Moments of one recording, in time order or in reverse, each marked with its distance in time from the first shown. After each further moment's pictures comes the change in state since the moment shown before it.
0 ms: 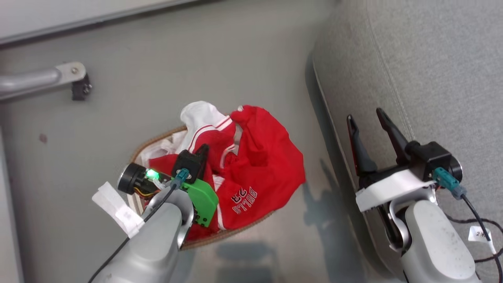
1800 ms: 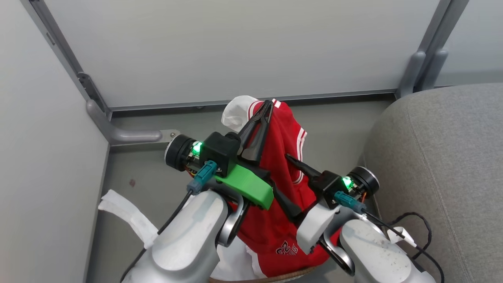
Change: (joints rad) left arm 0.065 -0.001 -0.147 -0.597 -0.272 0.099 0.000; right arm -0.108 0.000 0.454 0.231 -0.011 0.000 0.000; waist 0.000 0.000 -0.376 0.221
